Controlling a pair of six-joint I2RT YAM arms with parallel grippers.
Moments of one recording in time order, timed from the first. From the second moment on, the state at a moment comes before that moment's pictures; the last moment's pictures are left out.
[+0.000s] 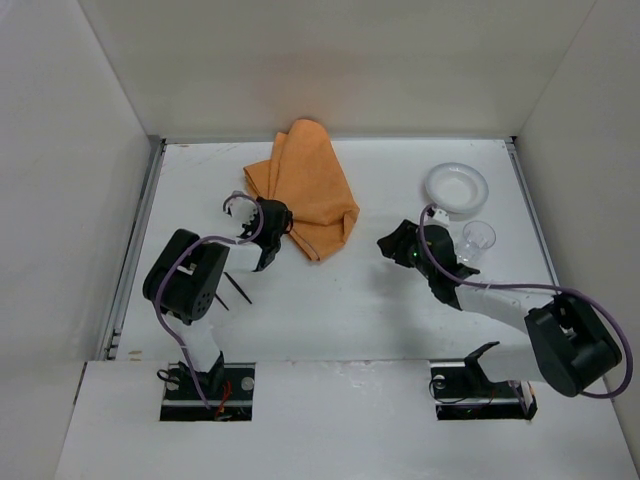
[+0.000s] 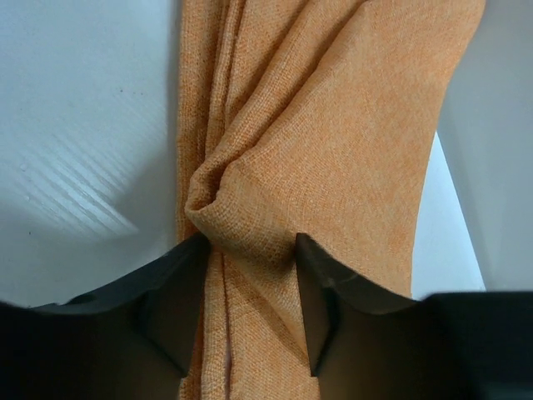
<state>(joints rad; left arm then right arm) -0.44 1.78 0.78 0.45 -0.51 -1.24 0.50 1.30 0.49 0.37 0.13 0.77</state>
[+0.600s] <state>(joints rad) -0.42 1.74 0.78 0.45 -0.56 -1.12 0.53 1.34 0.51 0.37 0.12 0.76</state>
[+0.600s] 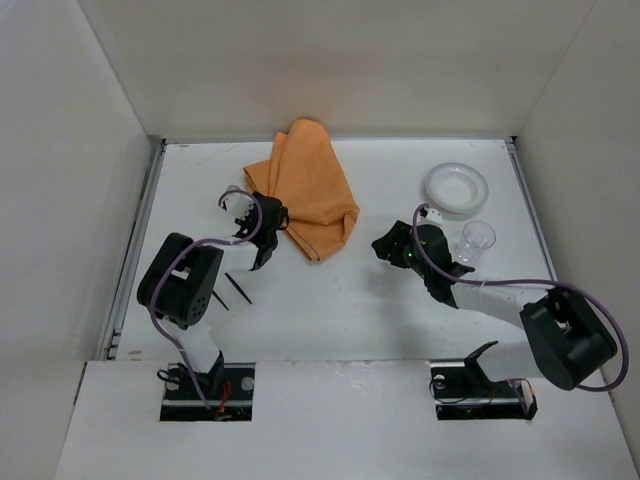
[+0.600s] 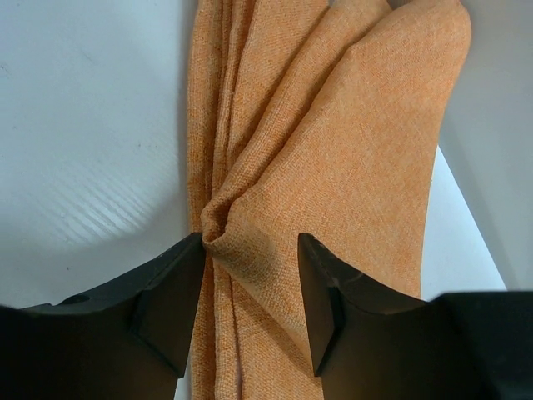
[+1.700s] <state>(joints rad) -0.39 1.81 0.84 0.36 -0.51 -1.14 0.54 1.34 0.52 0.37 0.12 0.75</state>
